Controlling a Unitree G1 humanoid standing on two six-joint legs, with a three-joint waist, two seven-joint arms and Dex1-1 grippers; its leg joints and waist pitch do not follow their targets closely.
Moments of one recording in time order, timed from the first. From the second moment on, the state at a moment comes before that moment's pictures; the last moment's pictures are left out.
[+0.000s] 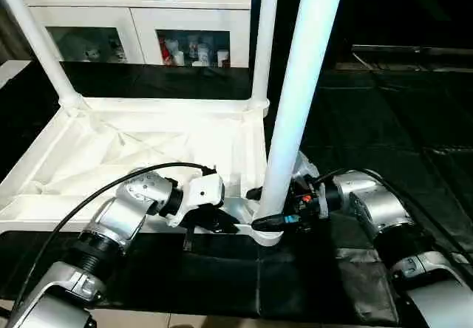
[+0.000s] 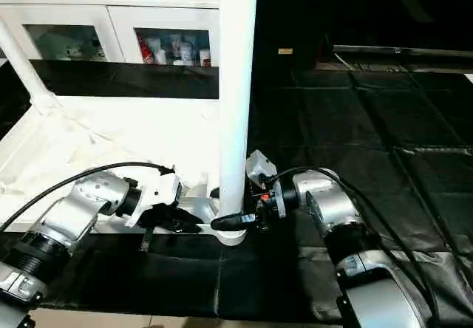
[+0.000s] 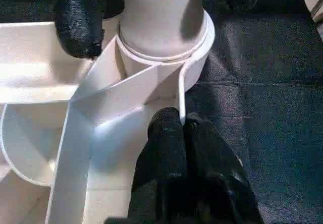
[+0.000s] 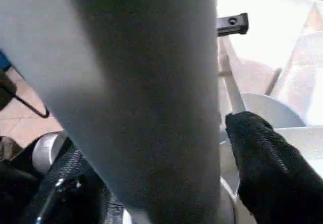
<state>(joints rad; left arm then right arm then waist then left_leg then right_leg) -0.52 0.43 -0.37 0.41 0.02 0.06 -1.37 -0.62 -0.29 0.21 0.72 0.18 0.09 1.53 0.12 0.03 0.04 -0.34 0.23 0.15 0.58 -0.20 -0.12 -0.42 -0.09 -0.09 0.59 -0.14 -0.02</state>
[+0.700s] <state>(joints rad) -0.52 0.44 -0.37 0.41 0.02 0.06 -1.36 -0.63 -0.29 0.20 0.74 0.19 0.08 1.56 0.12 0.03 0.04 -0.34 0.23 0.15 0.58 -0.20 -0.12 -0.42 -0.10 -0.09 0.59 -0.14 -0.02</state>
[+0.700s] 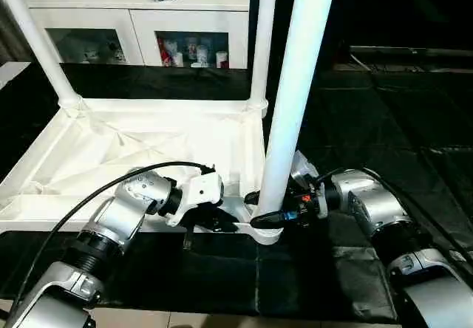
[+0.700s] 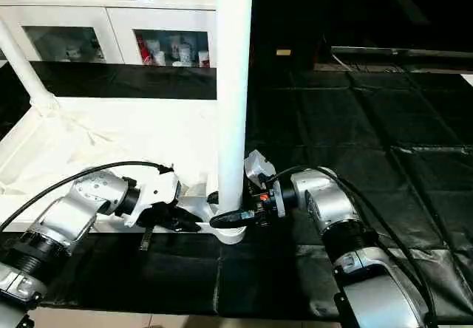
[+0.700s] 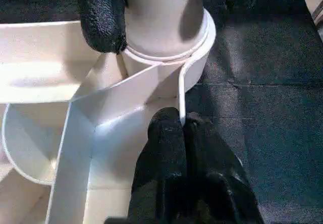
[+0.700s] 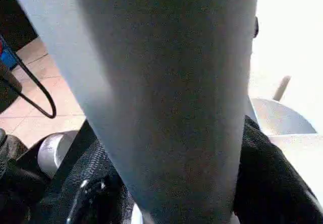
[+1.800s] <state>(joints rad) -0.67 0.20 -0.28 0.67 0.09 0.23 -0.91 -0.60 -0.01 -0.06 0.74 0.13 0.13 0.56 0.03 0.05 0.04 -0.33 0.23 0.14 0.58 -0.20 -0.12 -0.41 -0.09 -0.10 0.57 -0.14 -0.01</state>
